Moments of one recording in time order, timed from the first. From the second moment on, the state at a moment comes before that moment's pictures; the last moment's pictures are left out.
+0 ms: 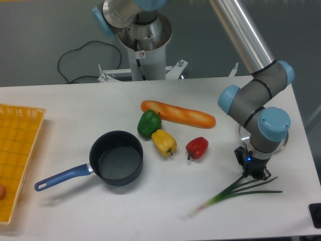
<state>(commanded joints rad) 2.75 -2.28 -1.42 -0.93 1.49 1.57</state>
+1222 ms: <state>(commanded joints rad) 2.77 -2.02 -1.48 -1.15 1.59 1.57</state>
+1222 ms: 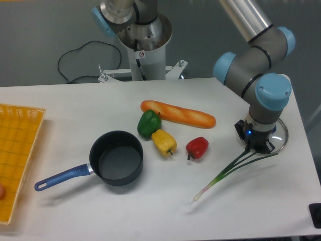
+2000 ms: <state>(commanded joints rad) 2.78 -1.98 -1.46 -1.19 1.64 1.56</state>
